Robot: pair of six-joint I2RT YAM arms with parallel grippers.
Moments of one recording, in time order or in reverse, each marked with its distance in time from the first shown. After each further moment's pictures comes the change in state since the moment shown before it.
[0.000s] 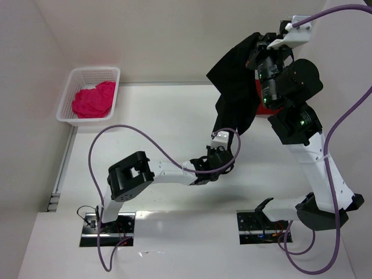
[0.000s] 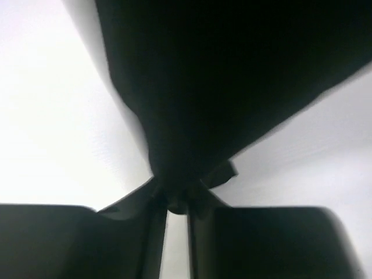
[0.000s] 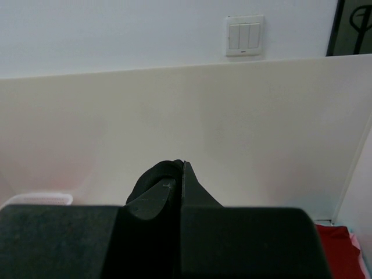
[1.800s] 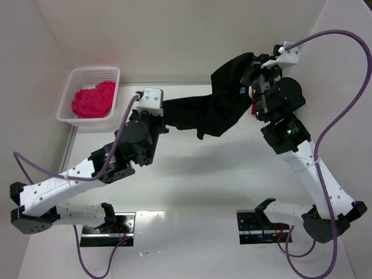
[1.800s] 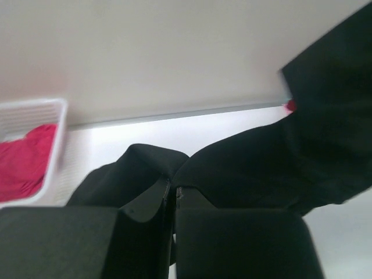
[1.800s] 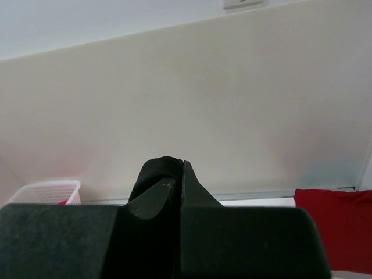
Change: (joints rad) left arm 0.043 -0.929 -0.045 -0.296 -0.243 0.597; right arm -0.055 -0.127 -0.357 0.164 -0.012 0.143
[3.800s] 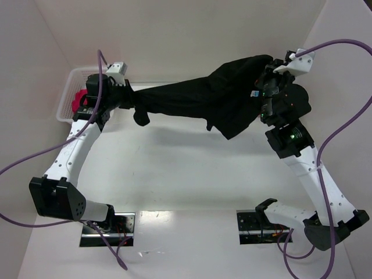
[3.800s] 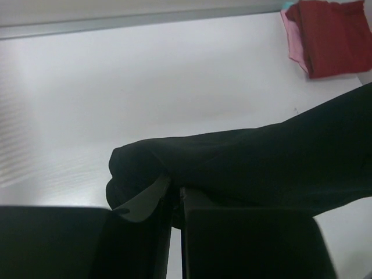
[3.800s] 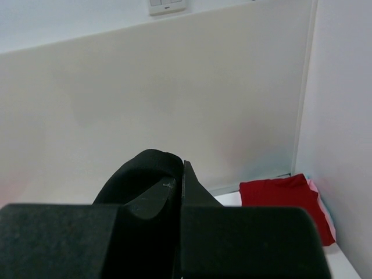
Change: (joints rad) left arm 1.022 0.270 0.021 -0.177 1.360 -0.200; right arm -0.074 -0.064 -0.106 0.069 0.138 -0.080
